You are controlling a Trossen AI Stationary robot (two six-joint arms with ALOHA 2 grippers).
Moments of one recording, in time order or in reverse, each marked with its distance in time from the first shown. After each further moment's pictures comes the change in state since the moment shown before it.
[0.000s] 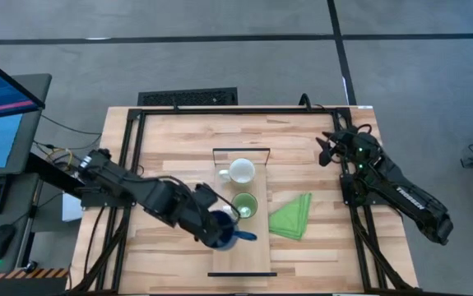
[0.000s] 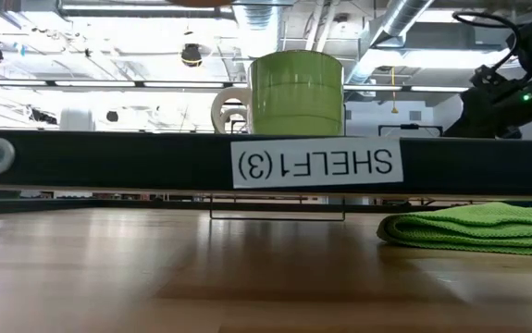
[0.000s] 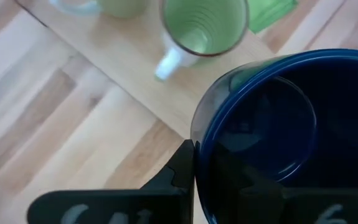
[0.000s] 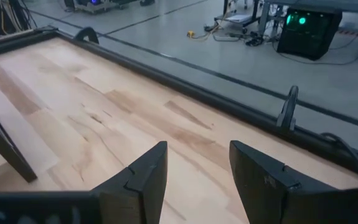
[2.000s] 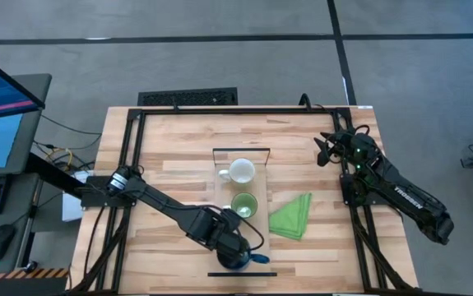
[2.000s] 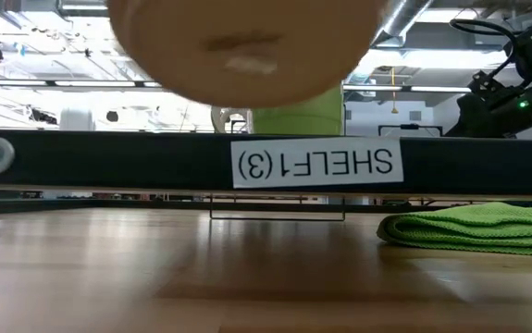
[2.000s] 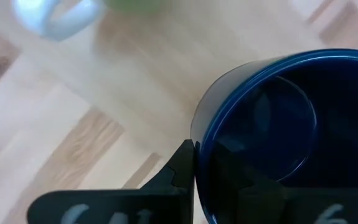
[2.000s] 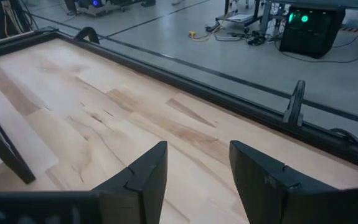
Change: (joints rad) left arm -0.005 0.303 0.081 0.128 0.166 -0.038; right arm 0.002 0.011 -0.049 0.070 -0.005 0.018
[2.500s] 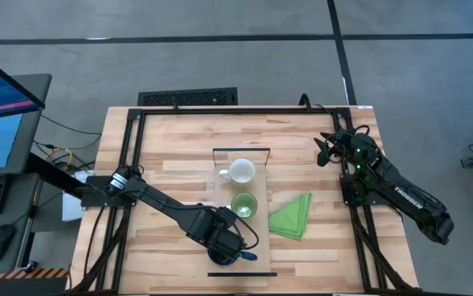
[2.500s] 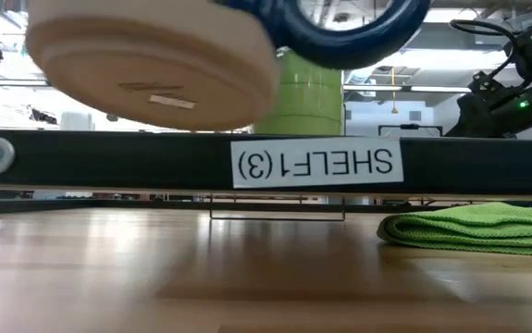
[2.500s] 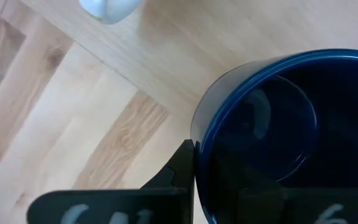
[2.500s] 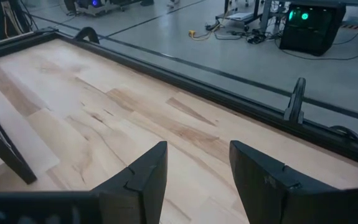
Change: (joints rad) left arm 0.001 0.000 0.000 -0.142 0.002 0.068; right arm 0.000 0.000 0.001 -0.006 0.000 0.011
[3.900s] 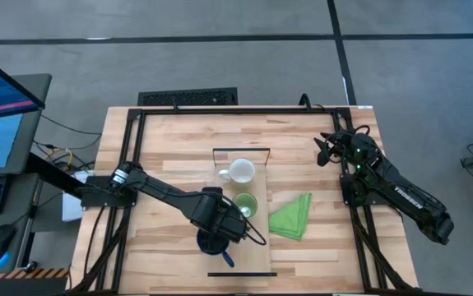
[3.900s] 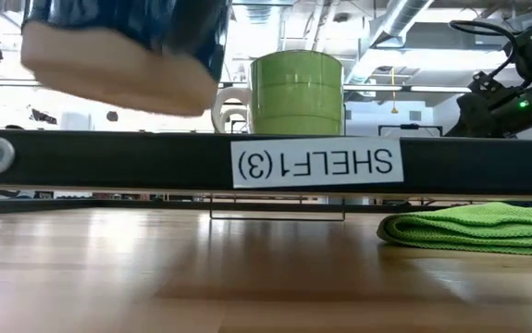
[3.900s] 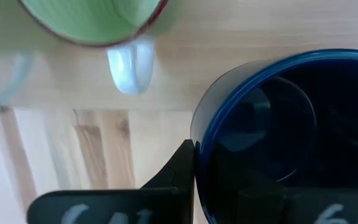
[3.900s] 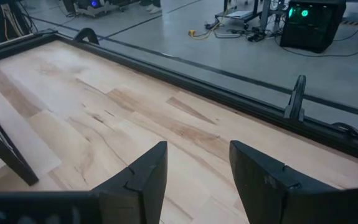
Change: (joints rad) left arm 0.073 -0.005 0.068 -0.136 -0.026 0.748; right arm 0.000 0.000 0.000 -0.004 0.001 0.016
